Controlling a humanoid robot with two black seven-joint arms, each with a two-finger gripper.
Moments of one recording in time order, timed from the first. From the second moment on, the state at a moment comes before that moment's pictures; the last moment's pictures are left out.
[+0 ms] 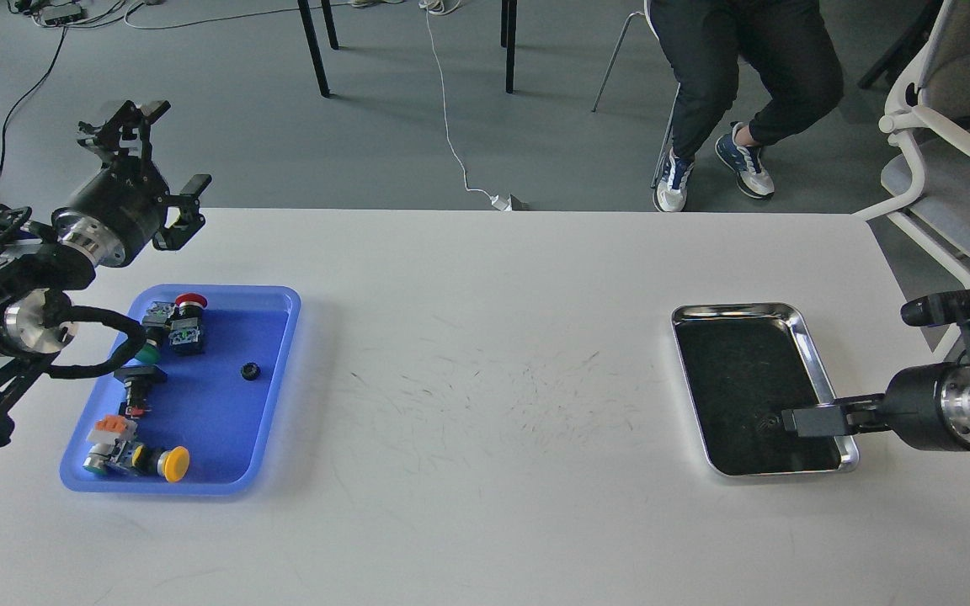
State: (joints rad) left arm -0.69 0.60 -0.69 -0.93 0.13 -0.17 -0.24; right arm 0.95 -1.07 -0.01 1.52 -1.36 0.46 -0.04
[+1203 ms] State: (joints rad) left arm -0.69 0.60 -0.68 -0.93 0.14 -0.17 -0.24; right arm 0.92 -0.87 -0.05 1.33 -1.35 0.46 -0.04
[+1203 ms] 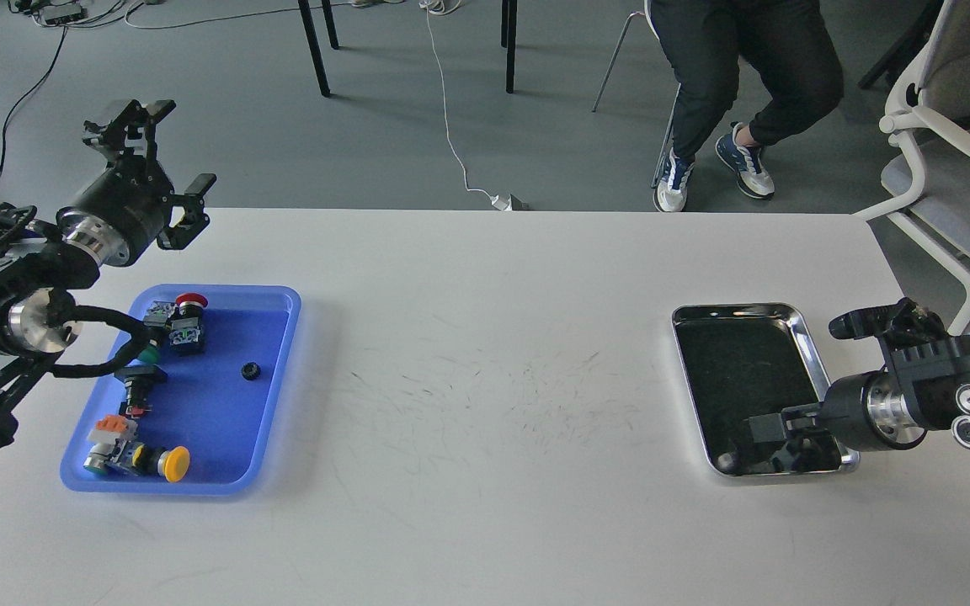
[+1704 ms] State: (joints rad) left arm -0.70 0.61 -0.68 -0.93 0.14 -0.17 -0.24; right arm 0.92 -0.85 -0.05 1.29 -1.35 0.46 -0.03
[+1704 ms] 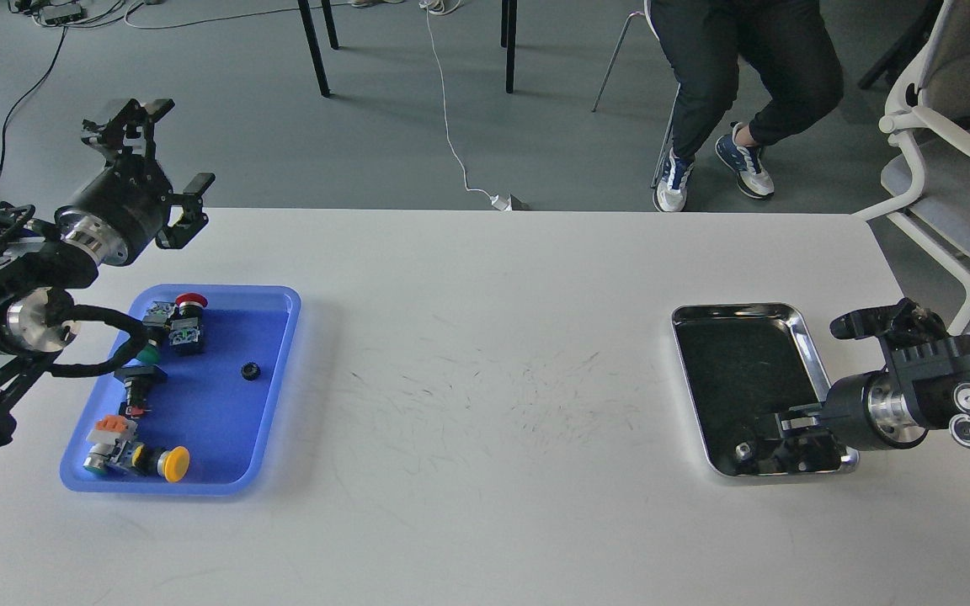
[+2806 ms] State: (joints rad) left arm -0.70 0.60 -0.68 -0.93 0.14 -0.17 -0.24; right arm 1.29 -0.71 -0.11 1.42 -0.99 0.45 -0.04
